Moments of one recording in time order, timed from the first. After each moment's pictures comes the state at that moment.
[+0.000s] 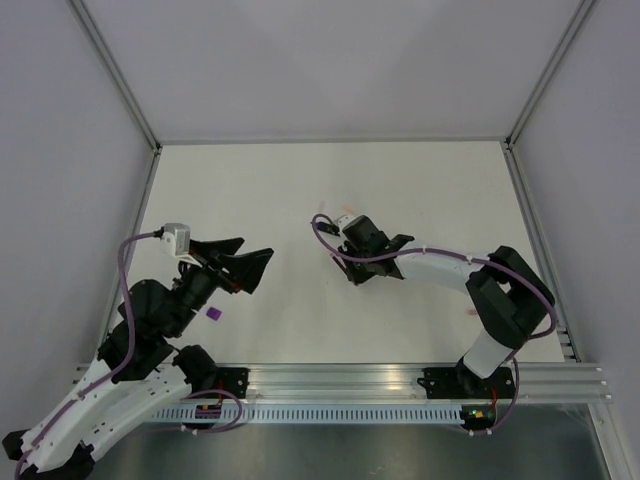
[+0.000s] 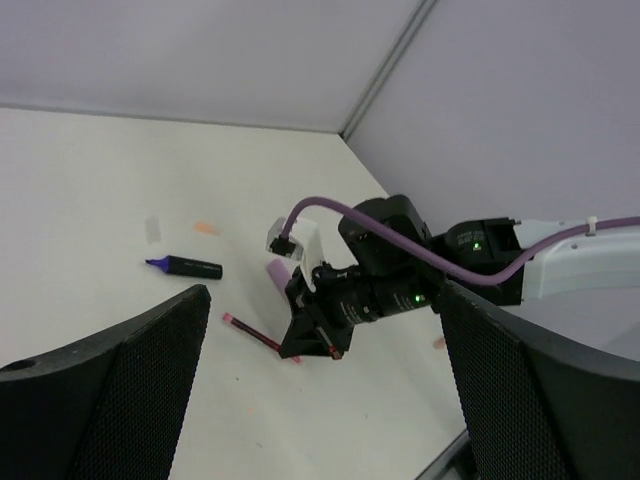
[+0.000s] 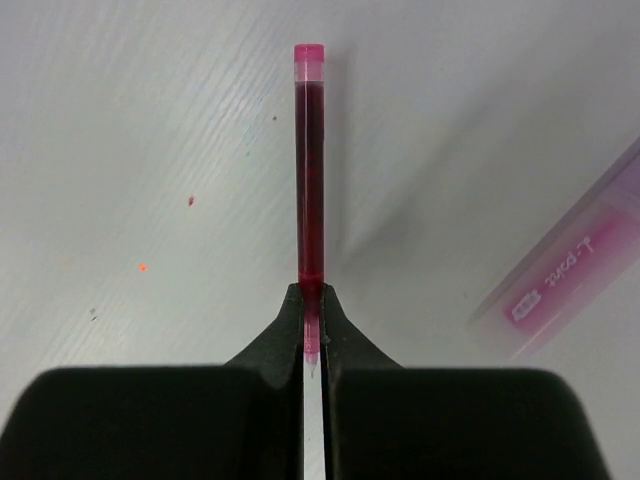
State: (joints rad) left arm -0.79 0.36 0.67 -0.17 -0.26 -0.48; right arm 0.75 1.71 0.98 -0.28 0.01 0.15
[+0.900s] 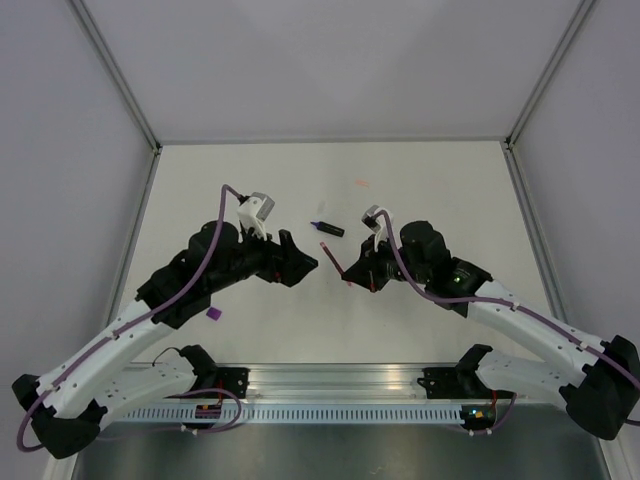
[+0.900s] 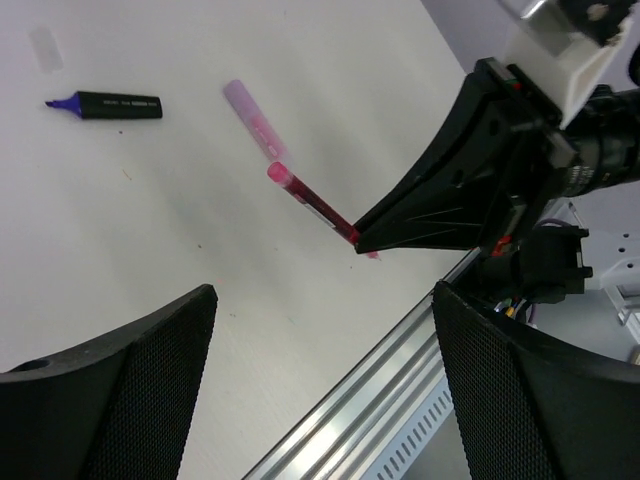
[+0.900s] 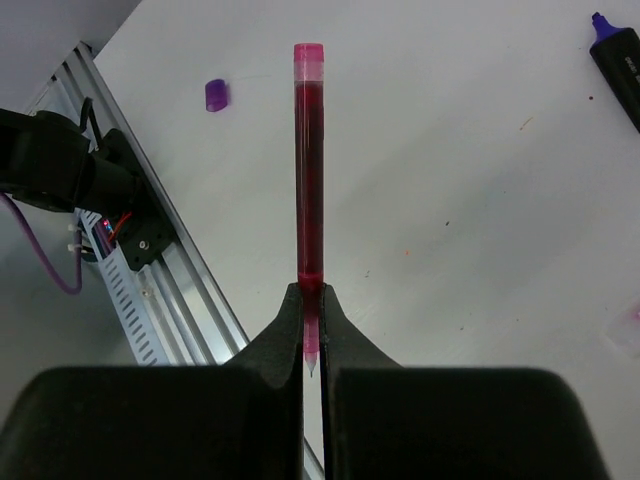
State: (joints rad) left arm -0.79 0.82 0.98 -0.49 0.06 -0.48; right arm 0.75 1.05 0.78 -0.18 -0.35 0.31
